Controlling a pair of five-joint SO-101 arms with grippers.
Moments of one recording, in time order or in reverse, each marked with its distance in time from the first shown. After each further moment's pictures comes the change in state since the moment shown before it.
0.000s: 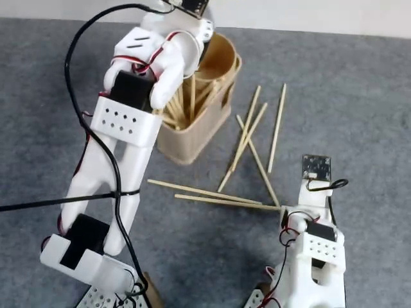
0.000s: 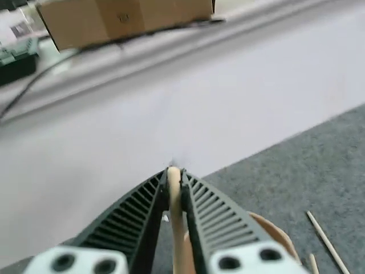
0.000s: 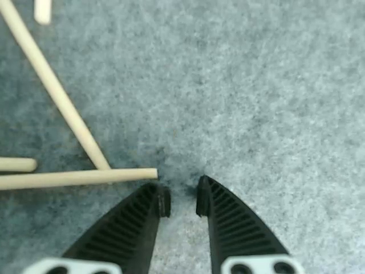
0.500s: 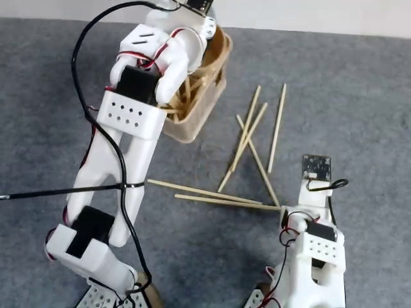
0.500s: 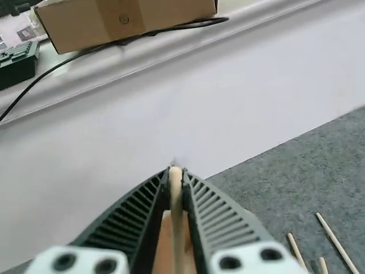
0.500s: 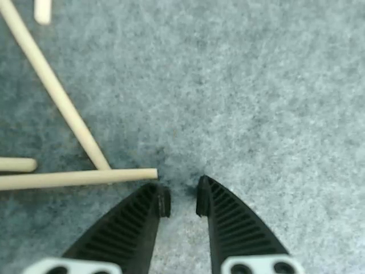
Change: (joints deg) left arm 0.4 5.0 -3.2 -0.1 -0.6; right arm 0.0 0.0 0.0 0.0 0.0
